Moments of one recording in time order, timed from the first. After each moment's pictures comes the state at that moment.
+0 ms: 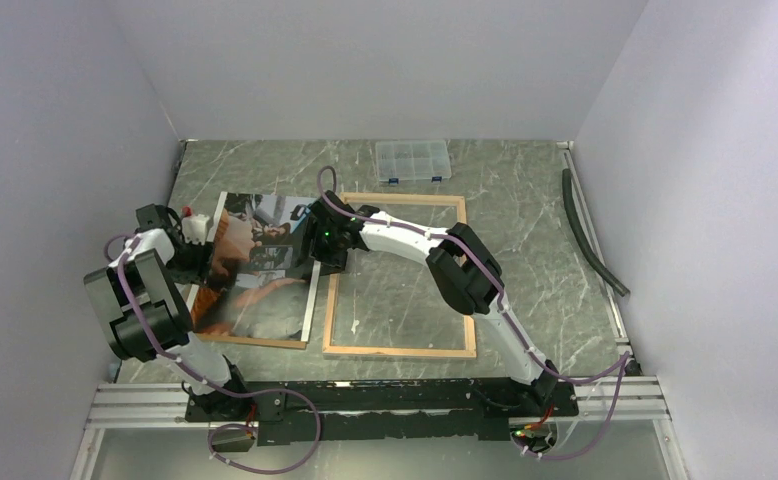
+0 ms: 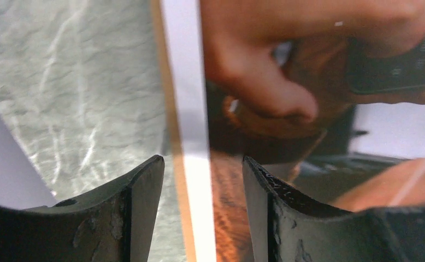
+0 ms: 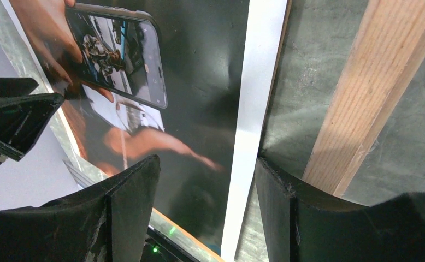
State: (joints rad) left arm 0.48 1.63 0.95 -0.54 0.10 0.58; right arm 0.89 2.35 1.87 -0.47 -0.20 1.05
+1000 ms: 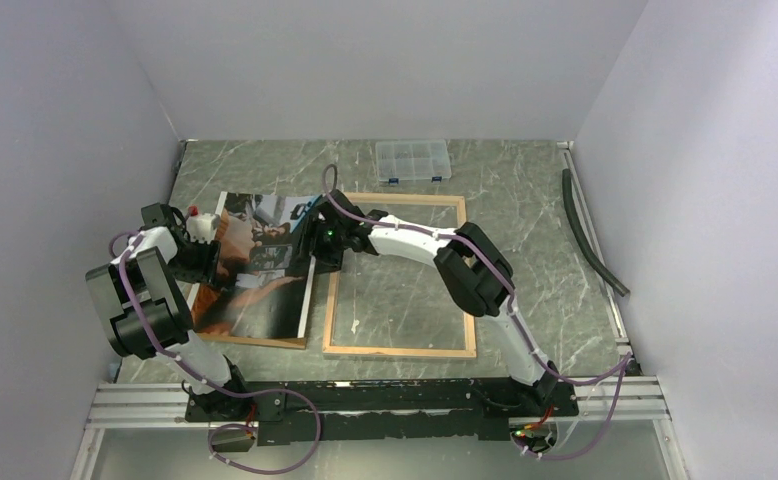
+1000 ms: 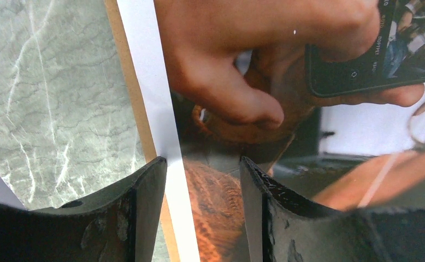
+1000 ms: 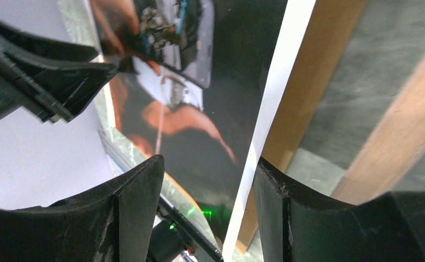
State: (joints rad) left arm 0.44 1.64 0.95 -0.56 0.18 0.57; right arm 0.88 2.27 1.73 -0.27 -0.31 1.06
